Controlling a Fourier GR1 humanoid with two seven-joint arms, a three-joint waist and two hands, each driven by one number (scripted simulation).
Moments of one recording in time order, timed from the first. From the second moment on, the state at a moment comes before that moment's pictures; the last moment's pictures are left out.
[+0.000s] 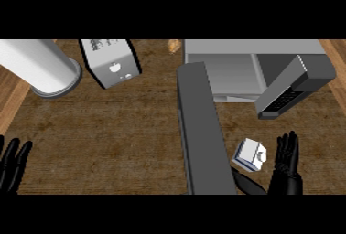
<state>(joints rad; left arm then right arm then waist) 0.43 0.02 0.12 -2.20 0.24 -0.26 -0.11 0.28 -0.03 0.24 -1.63 -0.11 -0.56 -0.47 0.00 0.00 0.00</state>
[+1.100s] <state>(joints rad) 0.48 0.01 0.16 -2.20 0.26 -0.32 -0.16 0.08 -0.02 0.02 -1.13 -0.16 -0.44 -0.75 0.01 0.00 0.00</state>
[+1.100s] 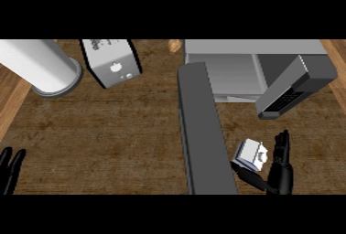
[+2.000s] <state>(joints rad) 0.46 0.01 0.17 -2.20 0.27 -0.33 -0.12 -0.03 -0.09 -0.03 -0.81 -0.23 -0.02 -0.92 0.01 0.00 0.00</state>
